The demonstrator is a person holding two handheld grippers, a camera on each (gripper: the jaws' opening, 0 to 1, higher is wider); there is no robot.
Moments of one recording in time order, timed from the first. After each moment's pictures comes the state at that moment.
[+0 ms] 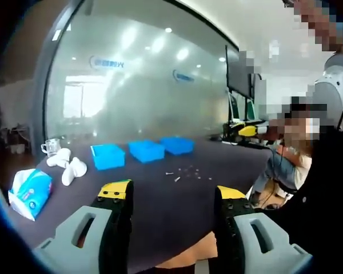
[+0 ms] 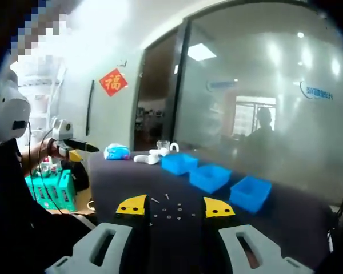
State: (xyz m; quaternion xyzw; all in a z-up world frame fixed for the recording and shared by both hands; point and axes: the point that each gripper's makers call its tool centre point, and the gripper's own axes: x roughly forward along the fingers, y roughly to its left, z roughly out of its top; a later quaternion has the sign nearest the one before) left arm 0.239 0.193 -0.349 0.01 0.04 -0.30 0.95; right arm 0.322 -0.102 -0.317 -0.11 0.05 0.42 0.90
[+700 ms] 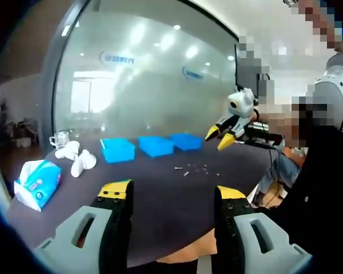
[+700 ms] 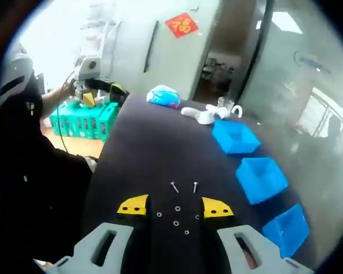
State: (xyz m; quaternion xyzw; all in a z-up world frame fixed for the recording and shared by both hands) left arm 0.236 0.219 -0.360 -0.01 0.06 -0.27 0.96; right arm 0.365 0.011 -0.380 -0.33 0.18 0.59 0.71
